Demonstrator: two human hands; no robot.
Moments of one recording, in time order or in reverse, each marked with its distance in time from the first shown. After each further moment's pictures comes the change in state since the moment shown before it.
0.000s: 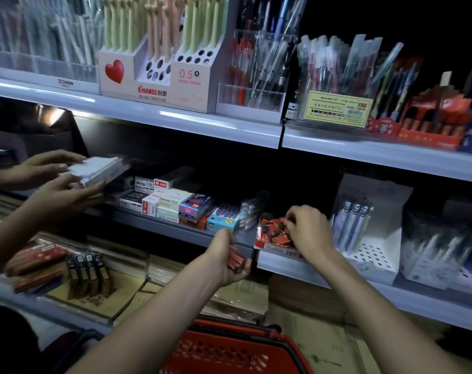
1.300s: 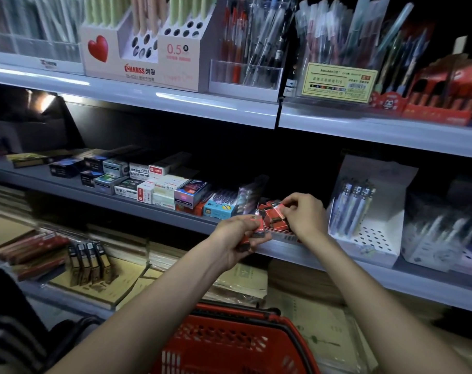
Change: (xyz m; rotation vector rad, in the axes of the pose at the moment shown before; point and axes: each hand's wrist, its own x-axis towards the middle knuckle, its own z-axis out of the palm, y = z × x) left_hand -0.003 -0.006 0.021 0.165 -0.160 0.164; right_hand -0.001 0.004 0.020 0.337 -0.022 0.256
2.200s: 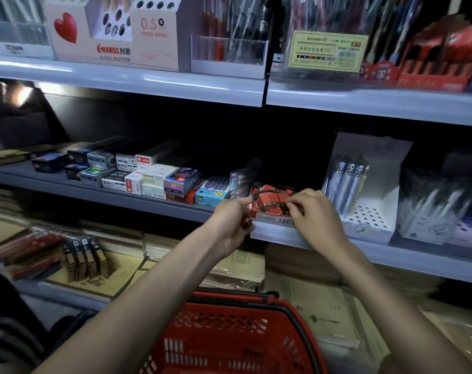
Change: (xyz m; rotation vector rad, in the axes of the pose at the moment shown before) left_hand -0.005 -0.002 0.016 0.038 0.083 0.087; right_hand -0.037 0.037 -0.021 -0.176 0.006 -0.318
